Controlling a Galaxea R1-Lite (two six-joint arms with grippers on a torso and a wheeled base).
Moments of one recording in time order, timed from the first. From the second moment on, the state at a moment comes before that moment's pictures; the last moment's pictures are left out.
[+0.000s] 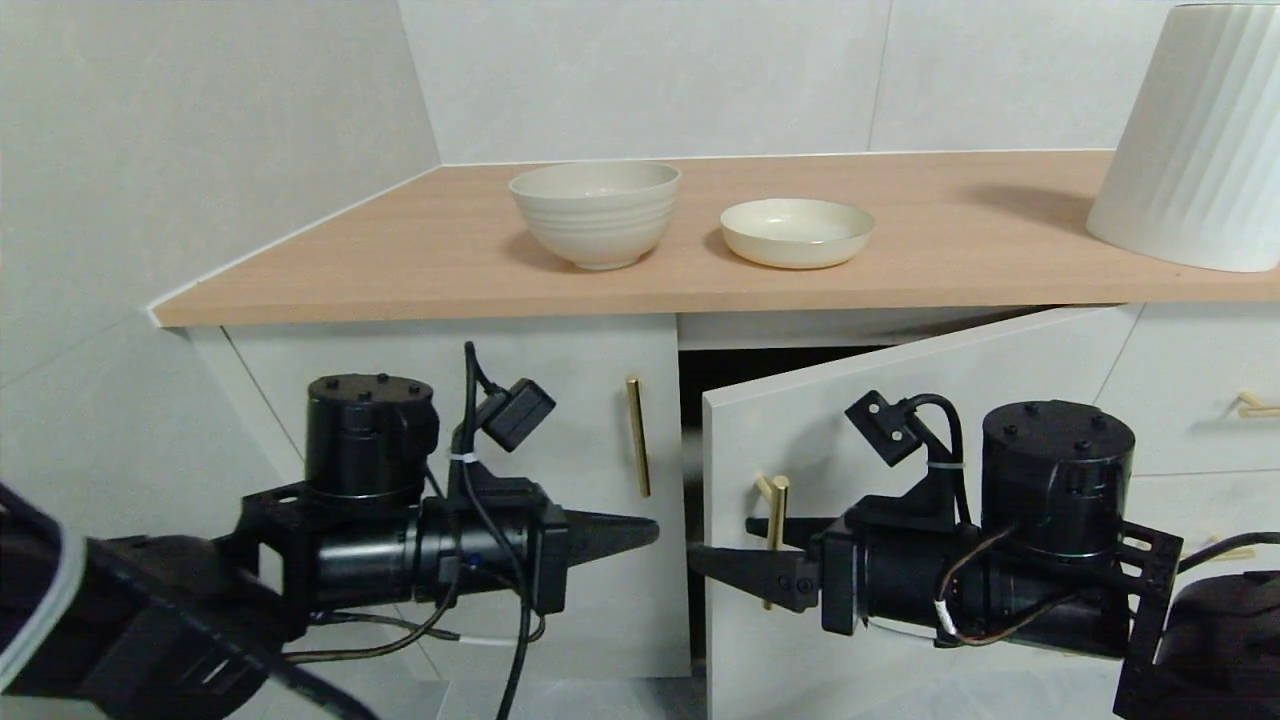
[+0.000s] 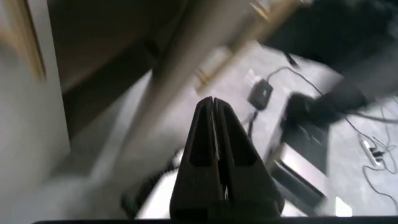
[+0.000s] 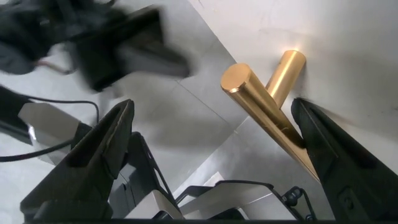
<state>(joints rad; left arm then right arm) -0.48 1.76 -0.64 -0.73 -0.69 -0.23 0.77 1.77 -0.60 -0.98 0.45 0.50</state>
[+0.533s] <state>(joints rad) -0.57 2.00 -0.70 -1.04 -0.61 -0.24 0.77 1.76 -0.58 -0.98 0.45 0.46</state>
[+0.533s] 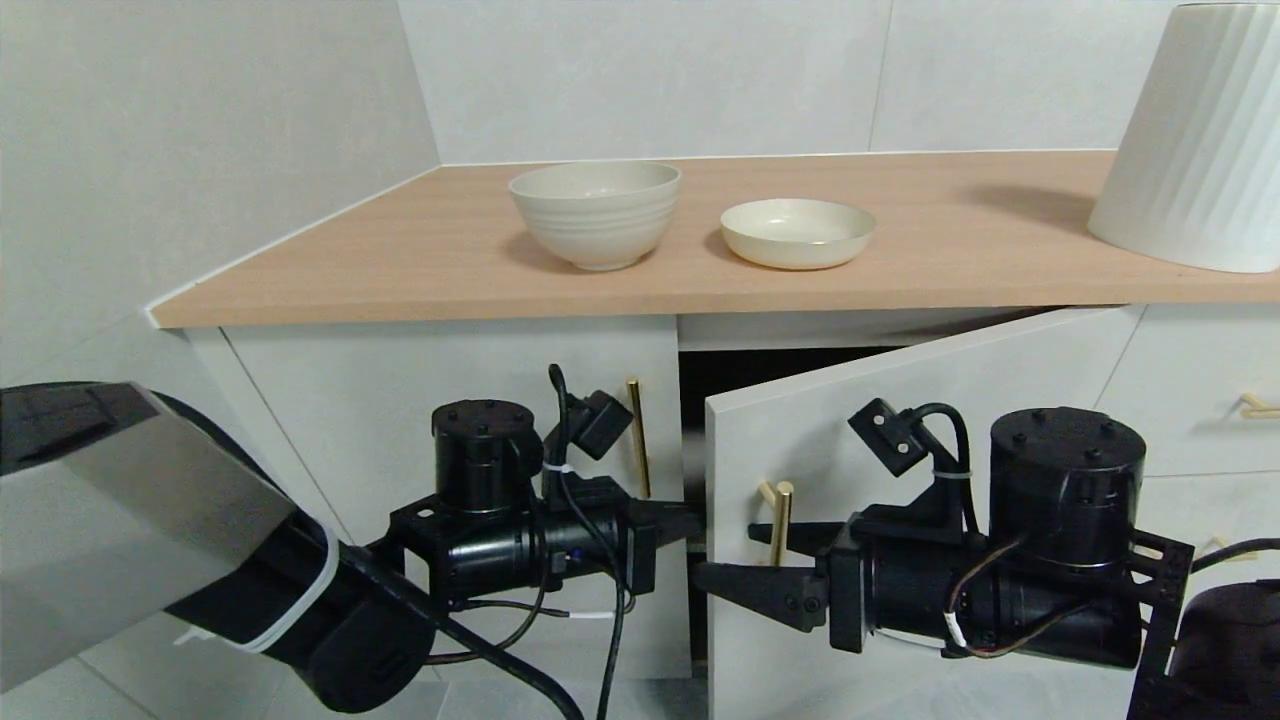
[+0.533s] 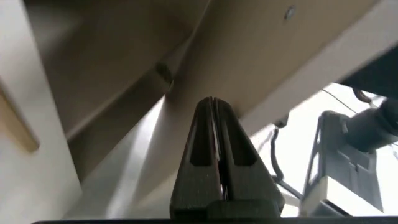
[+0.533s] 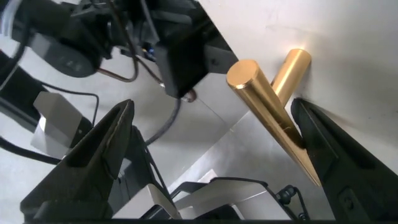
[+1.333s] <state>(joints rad) -0.68 2.04 -0.73 -1.21 -0.57 -0.34 0.62 1.71 -0.48 -0.96 0.43 0.34</state>
